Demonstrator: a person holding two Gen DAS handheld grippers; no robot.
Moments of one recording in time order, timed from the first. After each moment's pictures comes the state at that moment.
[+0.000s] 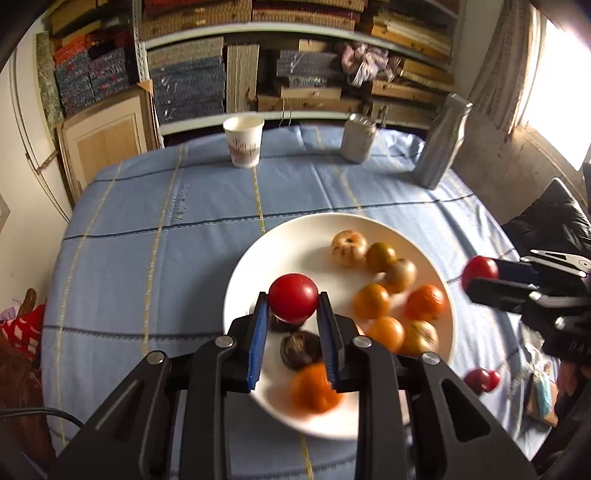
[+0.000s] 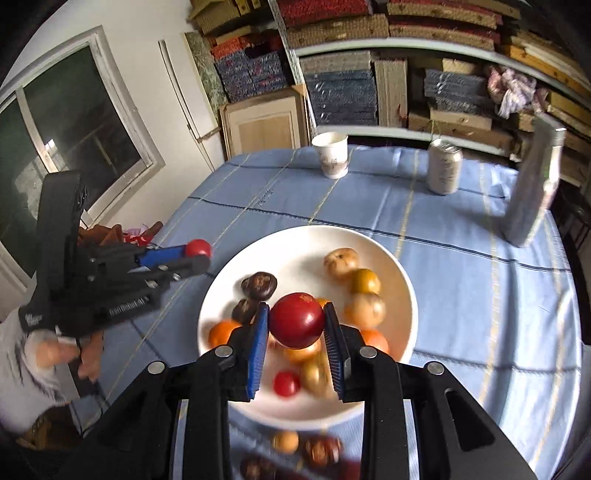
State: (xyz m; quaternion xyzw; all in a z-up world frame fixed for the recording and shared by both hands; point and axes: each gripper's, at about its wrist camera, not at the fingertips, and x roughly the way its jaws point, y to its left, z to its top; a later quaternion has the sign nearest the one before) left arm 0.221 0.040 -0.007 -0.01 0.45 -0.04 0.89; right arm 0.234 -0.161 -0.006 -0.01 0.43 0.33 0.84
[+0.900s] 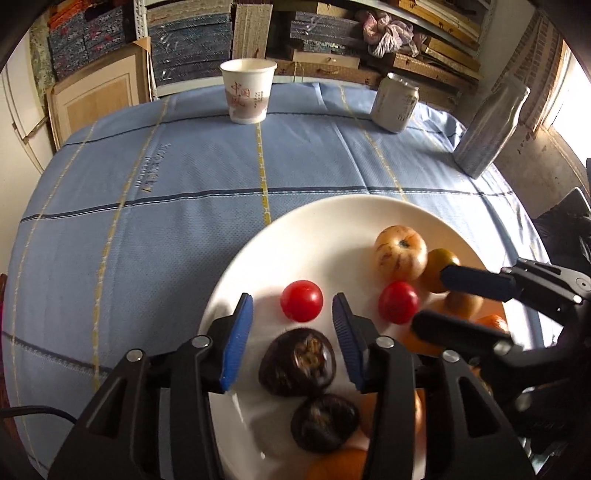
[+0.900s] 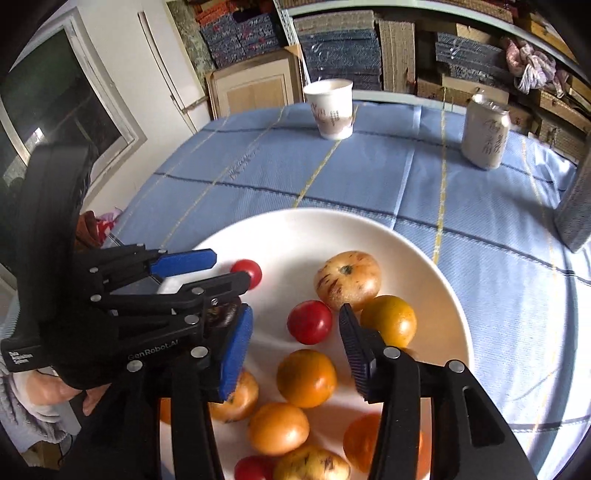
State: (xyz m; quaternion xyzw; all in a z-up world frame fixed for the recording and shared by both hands) left arm 0.288 0.047 -0.075 -0.04 0.50 -0.03 0.87; right arm 0.283 -0.118 -0.056 -0.03 0.47 0.32 0.82
